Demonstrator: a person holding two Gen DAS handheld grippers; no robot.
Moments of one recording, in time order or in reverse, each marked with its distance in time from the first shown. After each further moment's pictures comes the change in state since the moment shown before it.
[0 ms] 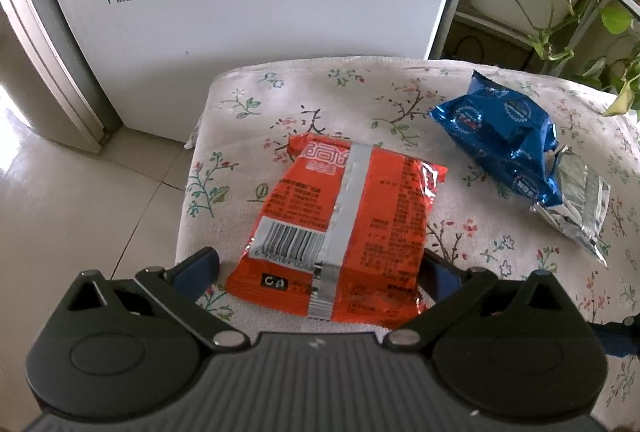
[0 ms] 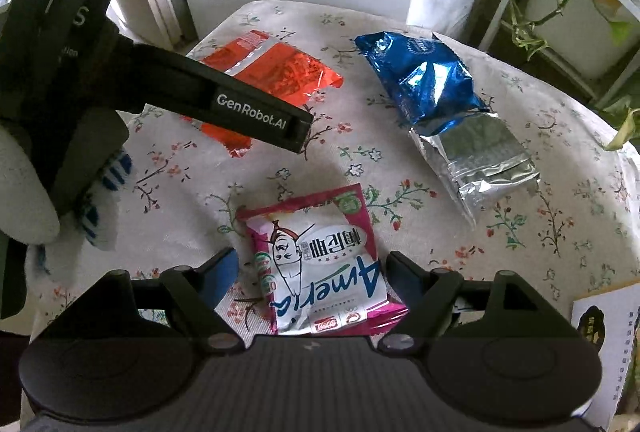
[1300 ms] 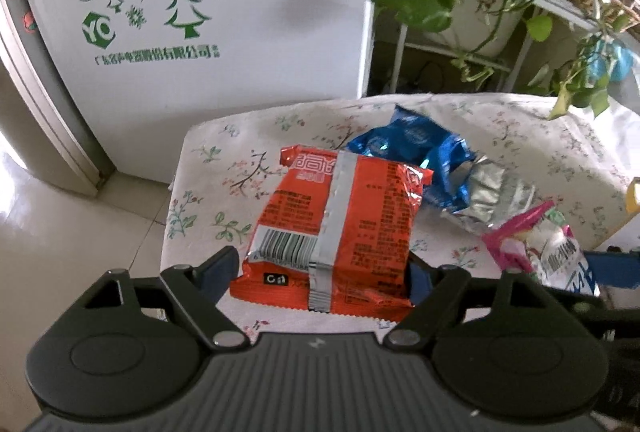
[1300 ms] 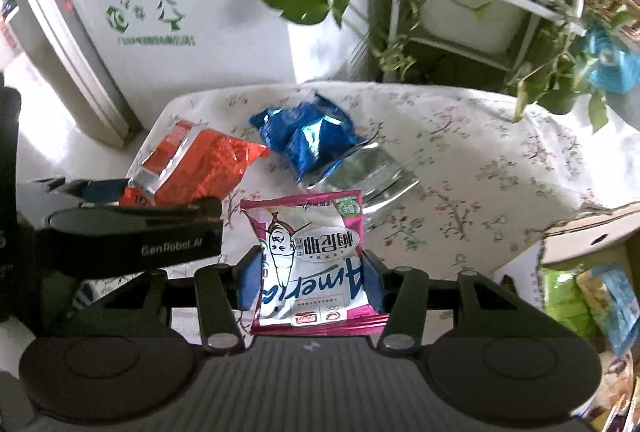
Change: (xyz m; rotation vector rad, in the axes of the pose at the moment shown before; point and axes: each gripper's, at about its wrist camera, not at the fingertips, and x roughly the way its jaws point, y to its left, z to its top) left arm -0.057 -0.037 -0.012 0.085 -0.124 -0.027; right arm -0.066 -0.057 0.001 0.284 -0.141 -0.058
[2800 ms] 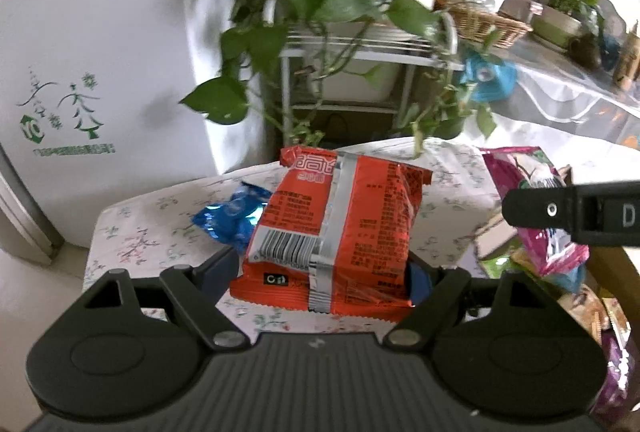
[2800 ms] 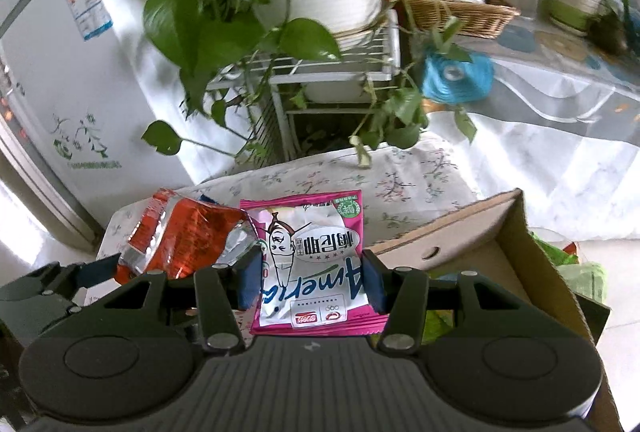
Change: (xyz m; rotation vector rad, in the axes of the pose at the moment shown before) left arm -0.066 -0.117 0.004 0.126 -0.166 -0.130; right arm -0.098 -0.112 -0.009 0.235 -0.206 -0.078
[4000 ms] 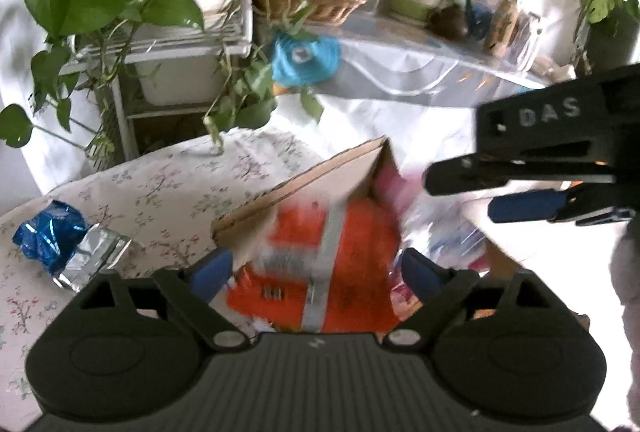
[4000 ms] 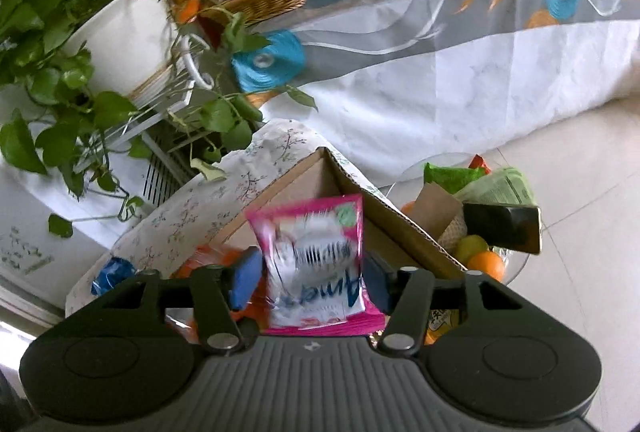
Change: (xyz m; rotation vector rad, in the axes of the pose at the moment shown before) left arm -0.002 -0.122 -0.013 0.122 -0.016 -0.327; right arm -0.036 -0.118 -0.022 0.411 0.000 -0.144
